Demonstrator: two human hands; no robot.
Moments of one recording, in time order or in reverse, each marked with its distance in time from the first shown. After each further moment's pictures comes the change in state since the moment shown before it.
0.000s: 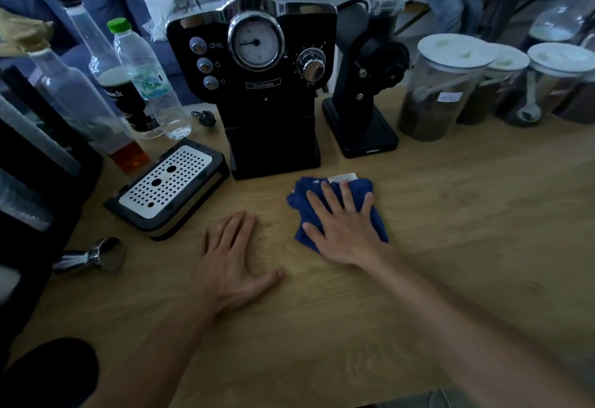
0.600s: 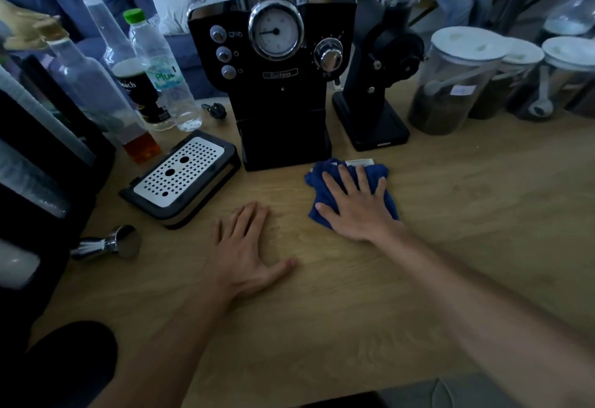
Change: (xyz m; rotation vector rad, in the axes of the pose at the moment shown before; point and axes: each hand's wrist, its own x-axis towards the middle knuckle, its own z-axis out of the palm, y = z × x) left_hand 0.004 -0.003 0.000 0.020 -0.014 0.017; right_hand 0.021 0.010 -0.004 0.006 -0.019 0.084
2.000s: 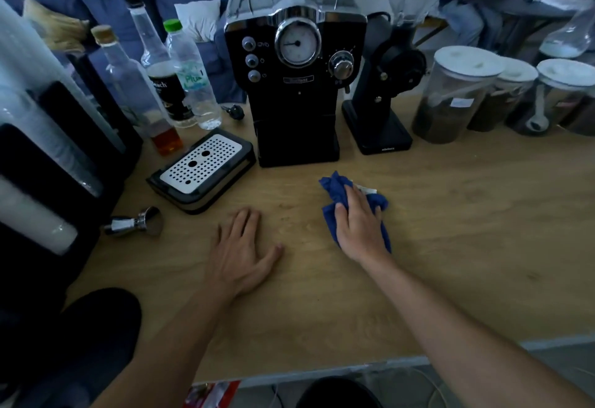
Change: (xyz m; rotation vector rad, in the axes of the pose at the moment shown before) left_hand -0.037 -0.004 0.006 -0.029 0.105 -0.110; right_hand -0.065 -0.035 0.005 0.623 0.284 0.124
